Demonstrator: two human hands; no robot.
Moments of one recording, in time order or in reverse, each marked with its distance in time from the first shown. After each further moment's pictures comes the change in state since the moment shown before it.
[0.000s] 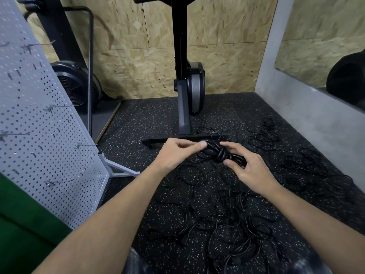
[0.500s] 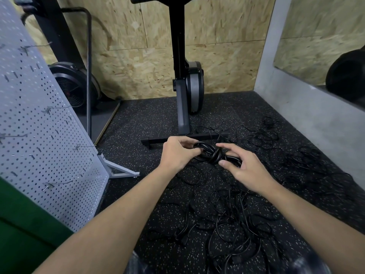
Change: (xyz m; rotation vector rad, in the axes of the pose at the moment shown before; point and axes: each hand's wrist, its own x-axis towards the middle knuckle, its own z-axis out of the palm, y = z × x) left_hand 0.009 -0.001 0.022 0.104 0.237 0.027; right_hand 0.004 -0.007 0.003 -0.027 -0.017 0.095
